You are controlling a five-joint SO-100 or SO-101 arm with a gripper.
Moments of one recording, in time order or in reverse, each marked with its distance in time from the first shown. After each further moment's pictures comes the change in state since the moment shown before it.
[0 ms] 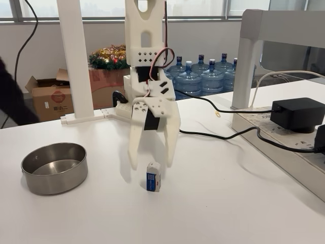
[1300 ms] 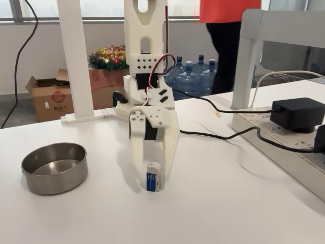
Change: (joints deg) arm 1.7 -8.7 -9.1 0.0 0.0
